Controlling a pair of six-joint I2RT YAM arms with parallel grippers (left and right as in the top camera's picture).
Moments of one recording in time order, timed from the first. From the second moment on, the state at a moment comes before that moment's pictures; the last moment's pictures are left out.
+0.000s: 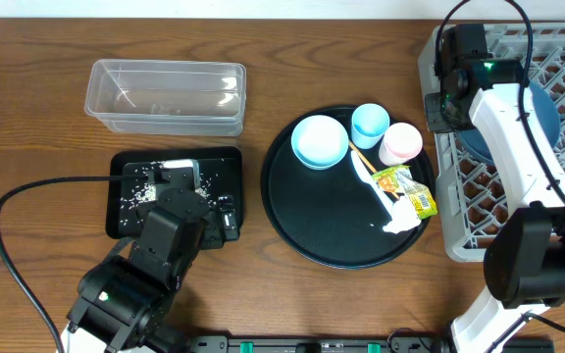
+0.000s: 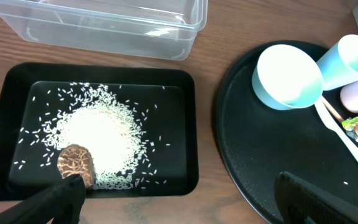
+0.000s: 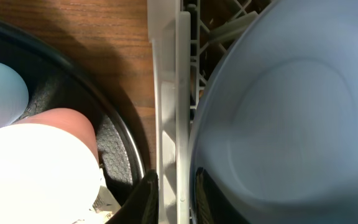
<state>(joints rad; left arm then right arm) -0.53 0.80 0.90 -0.89 -0.28 -0.51 0.07 1.88 1.64 -1.04 0.25 0.00</state>
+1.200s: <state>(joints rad) -0.53 0.80 0.90 -0.90 -0.28 -0.51 -0.18 1.81 1.78 -1.05 -0.26 0.01</state>
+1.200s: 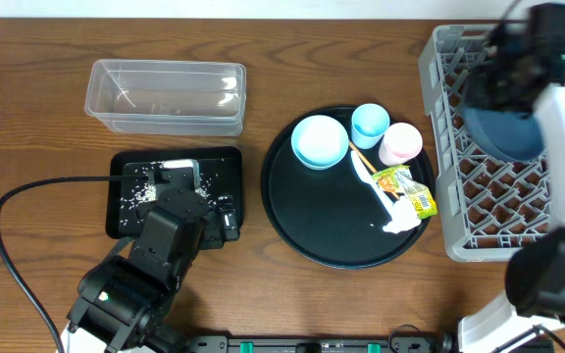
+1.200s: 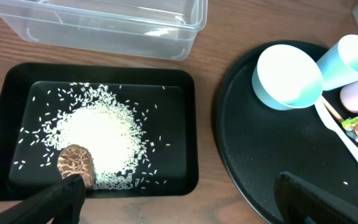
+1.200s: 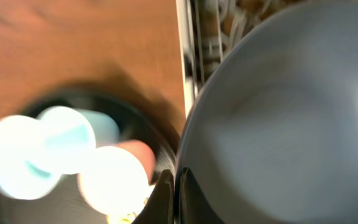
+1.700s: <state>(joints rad) -0.53 0.80 0.90 -0.90 -0.28 -0.51 -0.47 1.78 1.80 -1.07 -0.79 -0.05</state>
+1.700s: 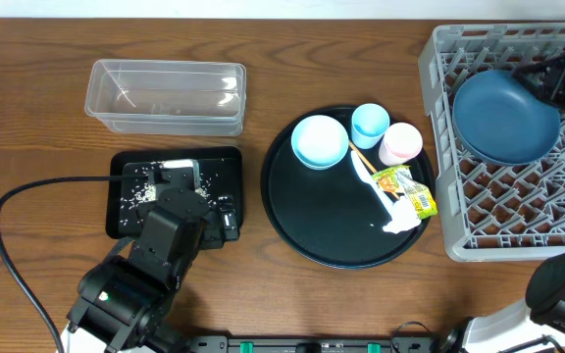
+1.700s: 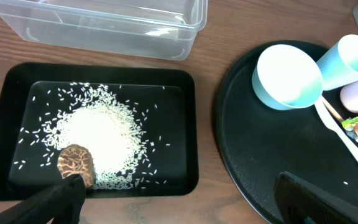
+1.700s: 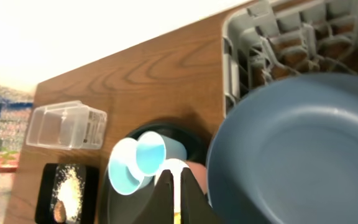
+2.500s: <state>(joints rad) -0.53 0.80 0.90 -0.89 -0.28 -0.51 -0.49 1.78 1.64 -1.08 -0.09 0.20</state>
